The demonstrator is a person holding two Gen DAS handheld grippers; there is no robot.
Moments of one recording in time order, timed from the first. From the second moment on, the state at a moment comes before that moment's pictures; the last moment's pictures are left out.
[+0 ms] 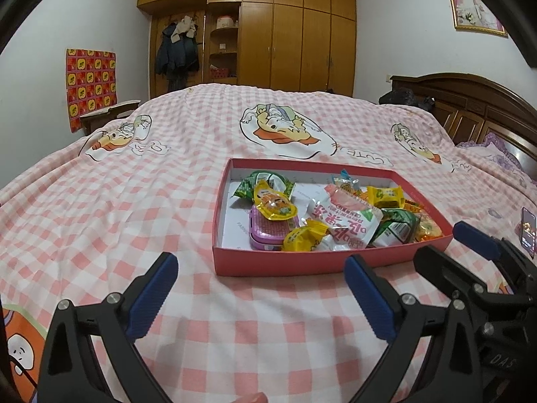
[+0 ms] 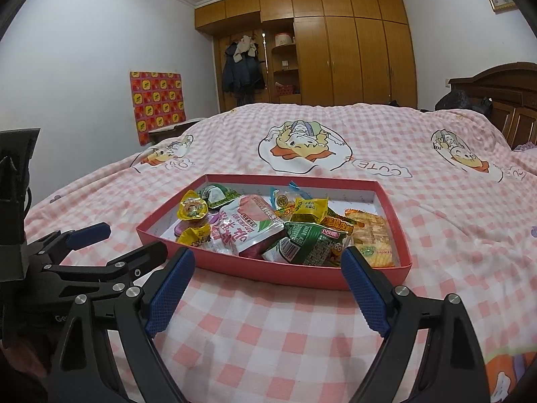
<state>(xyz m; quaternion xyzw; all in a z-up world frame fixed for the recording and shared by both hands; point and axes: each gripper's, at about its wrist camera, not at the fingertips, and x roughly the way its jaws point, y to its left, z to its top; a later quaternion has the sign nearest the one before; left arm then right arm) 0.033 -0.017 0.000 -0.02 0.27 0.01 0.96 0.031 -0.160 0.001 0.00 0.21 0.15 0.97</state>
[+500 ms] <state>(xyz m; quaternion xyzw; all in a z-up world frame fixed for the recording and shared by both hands) 0.033 -0.017 0.000 -0.02 0.27 0.01 0.96 0.033 -0.160 0.000 0.01 0.22 0.15 0.96</state>
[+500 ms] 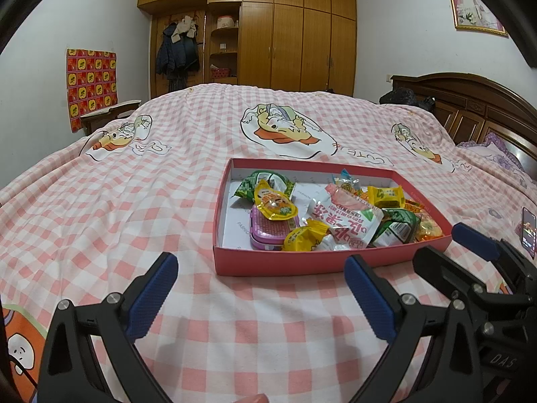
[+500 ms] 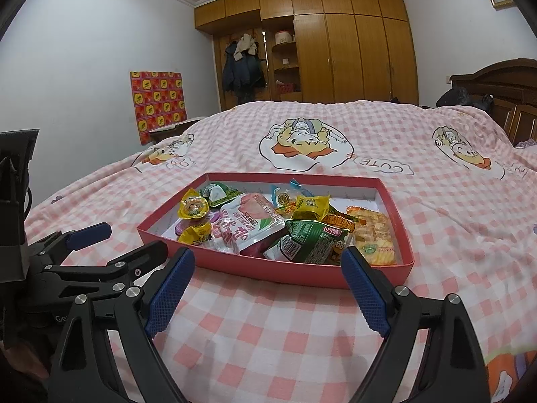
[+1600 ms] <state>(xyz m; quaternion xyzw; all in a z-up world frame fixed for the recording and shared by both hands) 0.033 -0.017 0.000 -0.02 0.27 0.01 0.96 0.035 -0.159 -0.003 0.01 0.22 0.16 0.96</state>
